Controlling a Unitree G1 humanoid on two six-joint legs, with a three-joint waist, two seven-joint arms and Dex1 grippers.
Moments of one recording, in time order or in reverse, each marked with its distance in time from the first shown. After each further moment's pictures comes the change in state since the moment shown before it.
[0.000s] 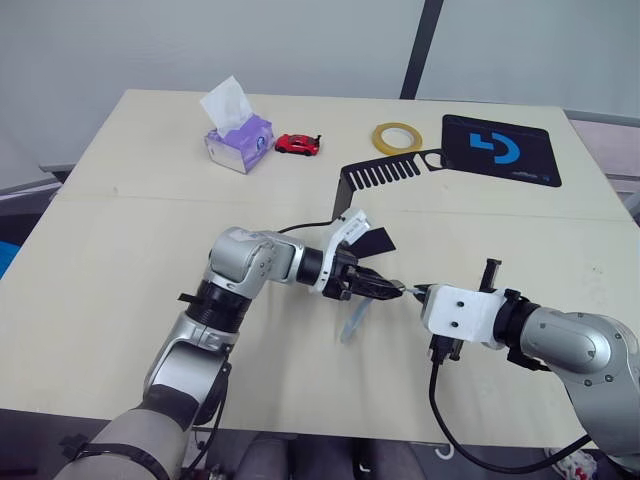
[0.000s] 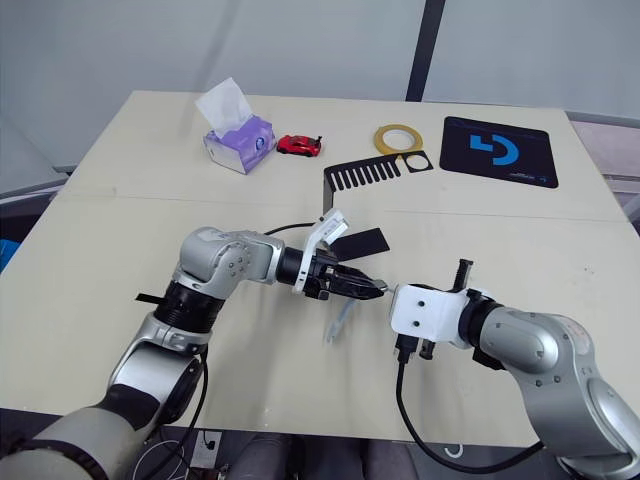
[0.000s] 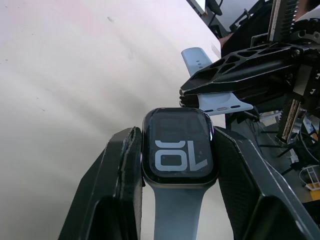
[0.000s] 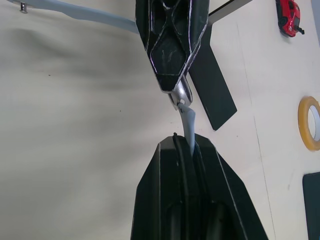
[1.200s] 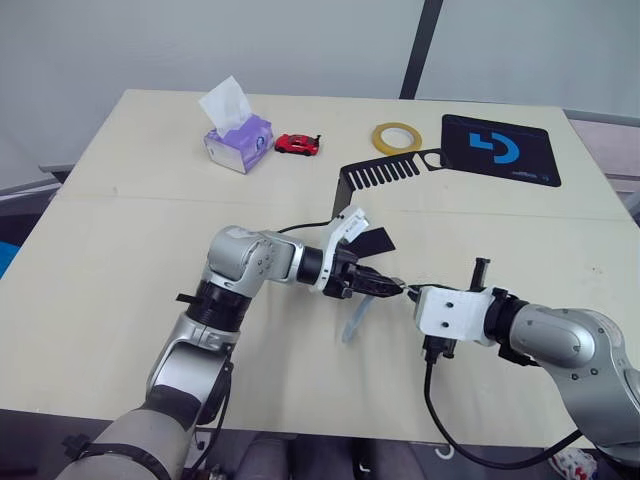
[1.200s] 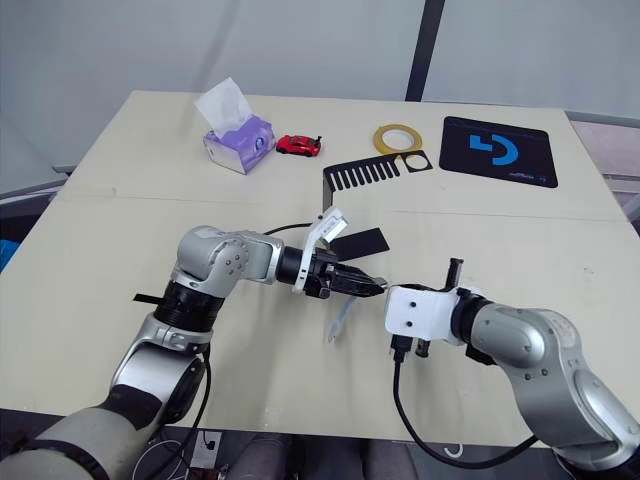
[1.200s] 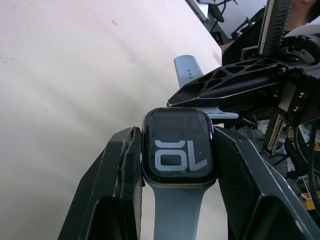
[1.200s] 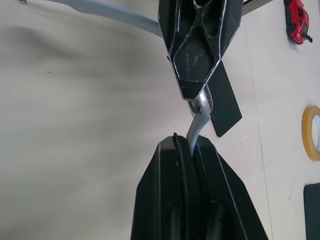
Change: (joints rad) left arm 0.000 -0.021 0.034 -0.012 -0.028 0.050 0.049; right arm -0.041 0.000 0.064 0.054 -0.042 -0.050 -0.002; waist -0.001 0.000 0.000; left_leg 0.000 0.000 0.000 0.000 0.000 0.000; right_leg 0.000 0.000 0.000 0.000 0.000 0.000
